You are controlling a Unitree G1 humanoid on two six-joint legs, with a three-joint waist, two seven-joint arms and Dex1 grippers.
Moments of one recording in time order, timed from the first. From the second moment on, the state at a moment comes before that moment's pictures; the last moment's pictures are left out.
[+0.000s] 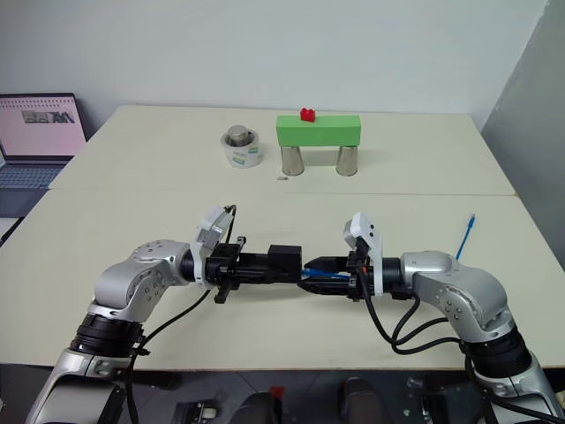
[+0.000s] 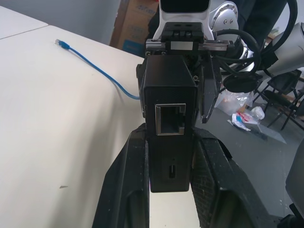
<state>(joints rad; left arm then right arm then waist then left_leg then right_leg) -0.50 0.59 -0.10 0.05 -0.62 0.56 -1.41 -0.45 -0.58 0.16 -0.38 0.77 0.89 0.85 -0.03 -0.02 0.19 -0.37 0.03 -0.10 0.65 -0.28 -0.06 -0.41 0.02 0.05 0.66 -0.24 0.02</state>
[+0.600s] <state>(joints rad) -0.49 0.58 -0.10 0.05 -0.62 0.54 -1.41 -0.46 -0.60 0.16 -0.35 0.76 0.89 0.89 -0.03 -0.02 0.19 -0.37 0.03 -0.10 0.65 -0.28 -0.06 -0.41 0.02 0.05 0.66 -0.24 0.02</state>
